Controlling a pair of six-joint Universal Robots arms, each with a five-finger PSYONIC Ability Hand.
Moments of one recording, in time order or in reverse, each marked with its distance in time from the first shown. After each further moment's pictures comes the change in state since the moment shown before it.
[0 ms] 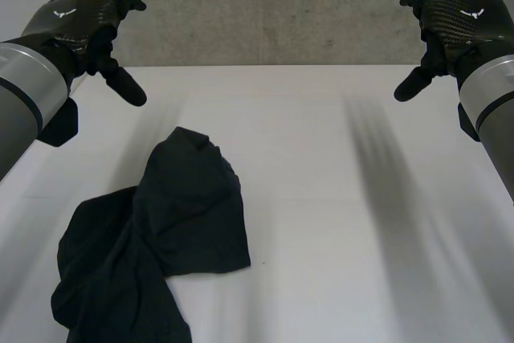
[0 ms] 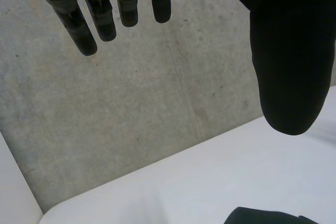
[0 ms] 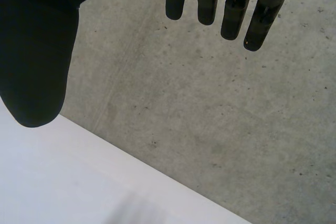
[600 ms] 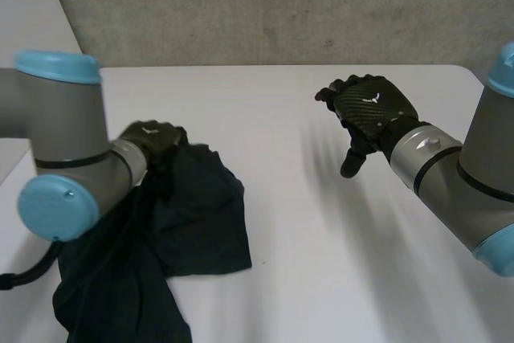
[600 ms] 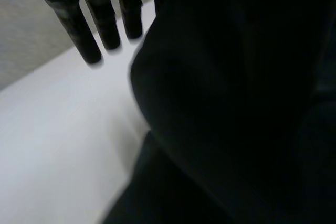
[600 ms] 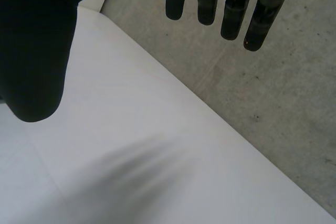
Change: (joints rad) left arm -0.046 -0.450 0.060 -0.076 -0.016 0.228; right arm 0.084 0.152 0.063 0.053 -0.217 -0.207; left_hand 0.132 0.119 0.090 0.095 0.093; right_hand 0.000 0.000 0.000 0.000 0.000
